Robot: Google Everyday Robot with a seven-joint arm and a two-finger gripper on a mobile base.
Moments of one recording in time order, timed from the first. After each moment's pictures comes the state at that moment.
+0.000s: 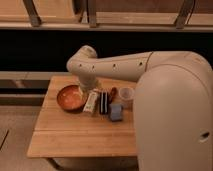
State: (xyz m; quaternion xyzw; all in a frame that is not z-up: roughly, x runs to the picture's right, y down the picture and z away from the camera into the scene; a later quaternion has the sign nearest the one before) arm -0.078 0.026 0.772 -0.22 0.14 0.47 0.84
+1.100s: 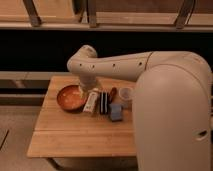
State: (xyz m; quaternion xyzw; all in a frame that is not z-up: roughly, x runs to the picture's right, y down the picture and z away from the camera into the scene) arm -0.076 0.008 0.787 -0.21 0.12 0.47 0.85
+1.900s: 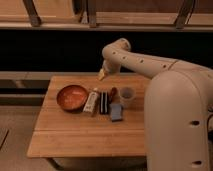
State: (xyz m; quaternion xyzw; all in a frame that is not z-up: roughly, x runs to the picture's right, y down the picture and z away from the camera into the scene) arm 0.047 -0.077 0.873 -0.17 0.05 0.60 0.78
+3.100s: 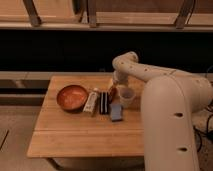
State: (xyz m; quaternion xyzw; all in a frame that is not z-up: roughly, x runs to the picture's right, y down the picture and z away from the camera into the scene) arm 0.086 -0.005 0.938 -0.21 0.13 0.64 0.73
